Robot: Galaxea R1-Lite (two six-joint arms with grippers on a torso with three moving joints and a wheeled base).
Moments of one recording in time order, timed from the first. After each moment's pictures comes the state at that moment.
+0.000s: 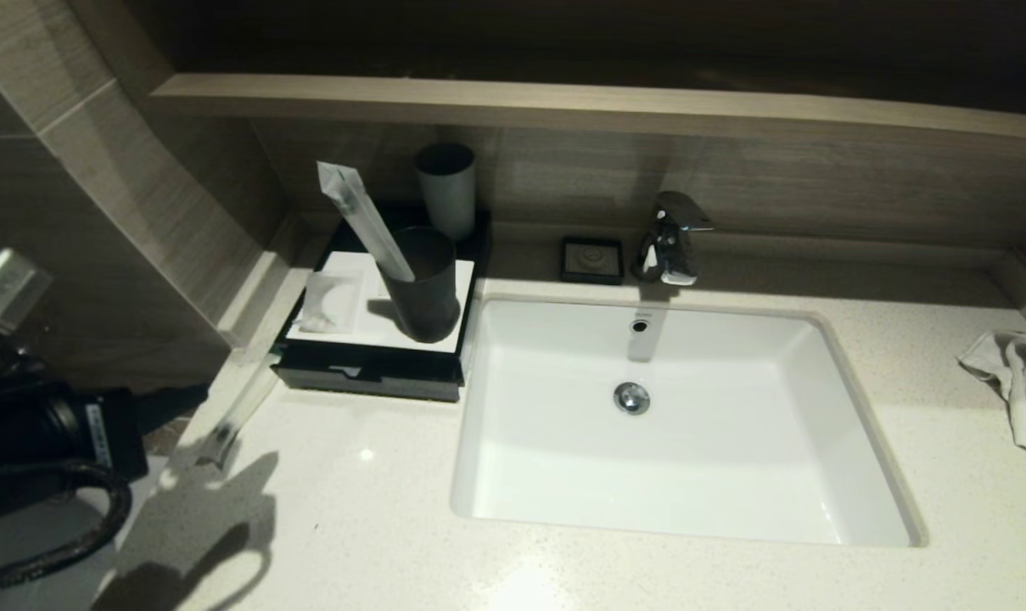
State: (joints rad) left arm -0.18 1.08 -0.67 -0.06 -0.11 -0.19; right arm 0.00 0.00 0.00 0.00 -0.01 0.04
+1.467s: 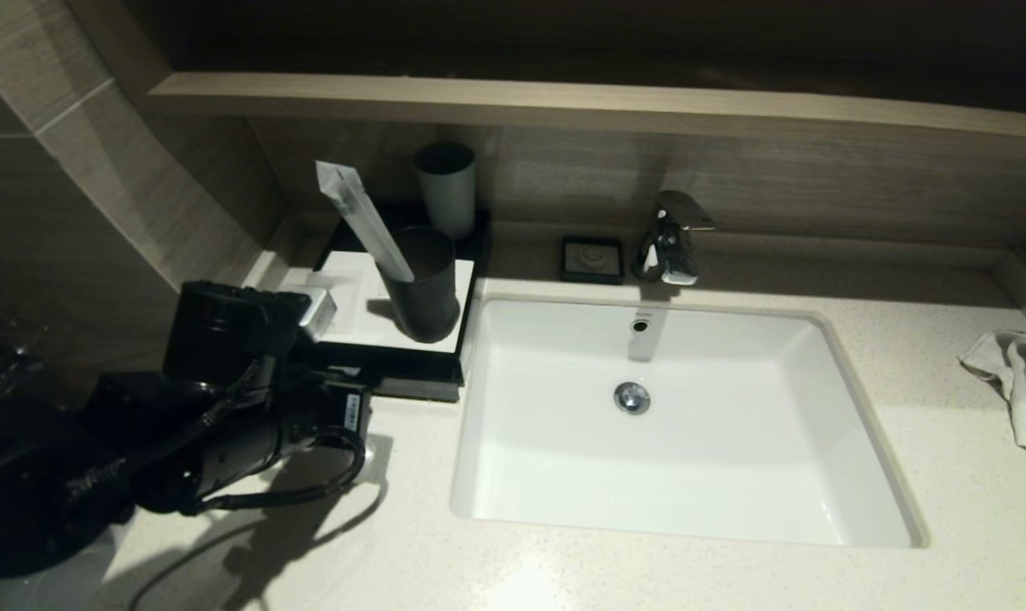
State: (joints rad) left arm -0.48 1.58 -0.76 -0.33 0.25 -0.13; right arm 0.00 0.00 0.00 0.00 -0.01 0.04
